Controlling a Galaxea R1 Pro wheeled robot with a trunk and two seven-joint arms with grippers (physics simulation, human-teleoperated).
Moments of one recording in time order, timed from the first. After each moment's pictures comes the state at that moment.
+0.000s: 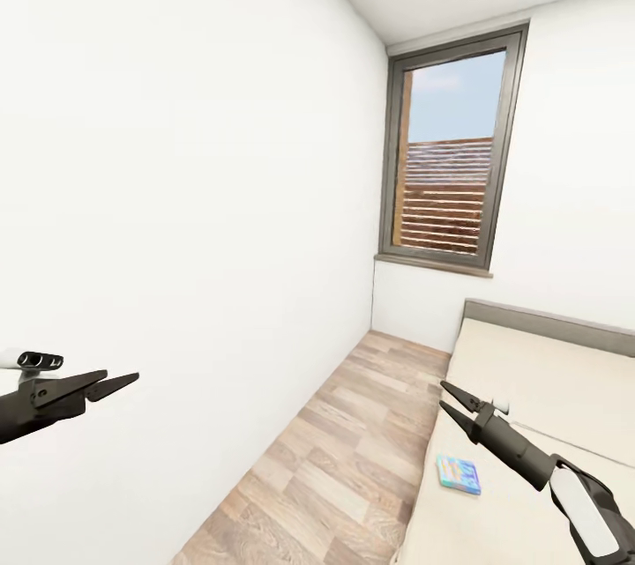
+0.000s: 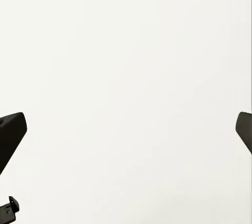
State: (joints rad) left arm -0.24 0.60 0.26 -1.42 0.84 1.04 -1.33; right arm -0.33 -0.26 -0.22 -0.94 -0.90 0.68 0.89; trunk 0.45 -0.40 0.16
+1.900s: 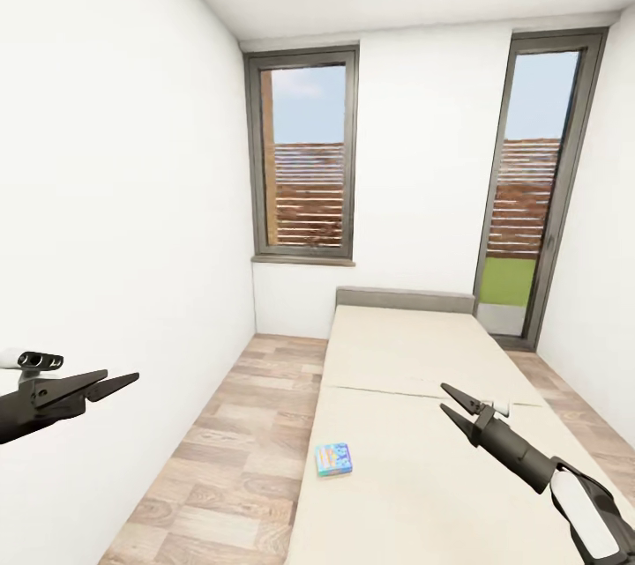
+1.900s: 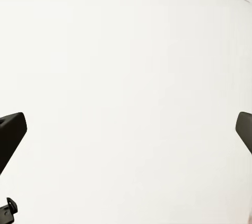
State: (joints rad) left arm -0.24 0.60 0.26 -1.42 0.84 1.04 -1.33; right arm -0.33 -0.26 -0.22 -0.92 -0.90 0.68 0.89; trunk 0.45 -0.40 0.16
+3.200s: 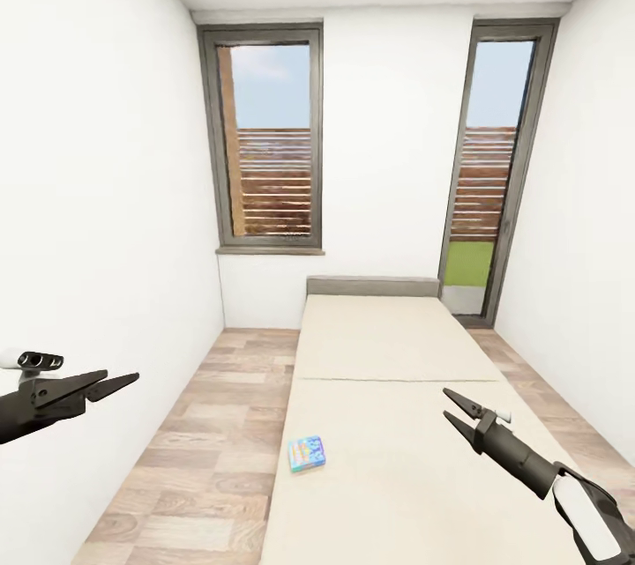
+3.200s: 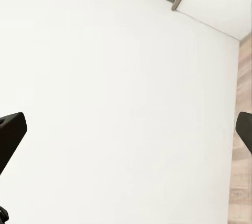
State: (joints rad) left arm -0.24 0.60 0.26 -1.42 0.84 1.04 -1.33; right arm -0.34 -0.27 -0.22 -0.86 -0.91 0.68 0.87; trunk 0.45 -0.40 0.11
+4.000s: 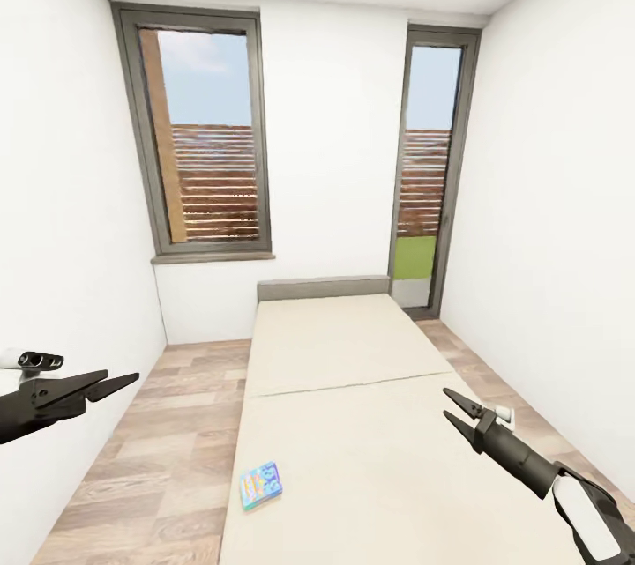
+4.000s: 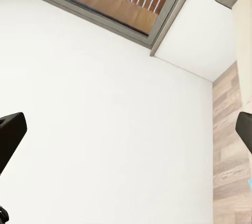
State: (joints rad) left arm -0.24 0.60 0.26 -1.42 0.84 1.03 -1.33; right arm -0.34 -0.27 -0.22 -0.86 -0.91 0.68 0.87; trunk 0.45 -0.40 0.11
